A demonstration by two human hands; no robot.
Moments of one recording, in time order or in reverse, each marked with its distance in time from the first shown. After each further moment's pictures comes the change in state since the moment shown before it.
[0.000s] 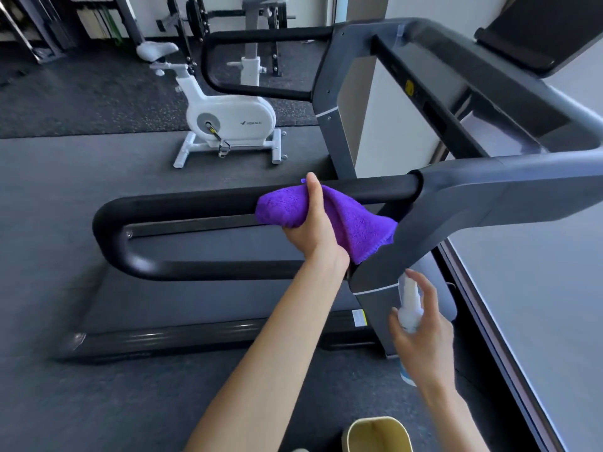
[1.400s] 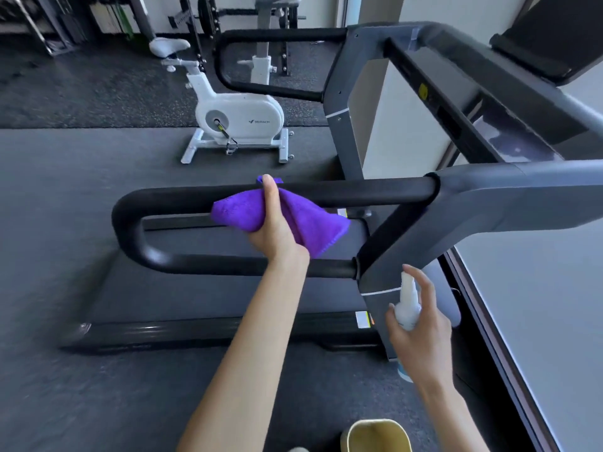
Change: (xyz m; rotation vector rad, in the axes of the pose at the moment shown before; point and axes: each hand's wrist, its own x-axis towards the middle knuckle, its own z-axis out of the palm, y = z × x) left_hand 0.026 0.050 -0.035 0.005 0.103 0.138; right_hand -0.002 -0.019 0.011 -0.009 -0.039 -0.054
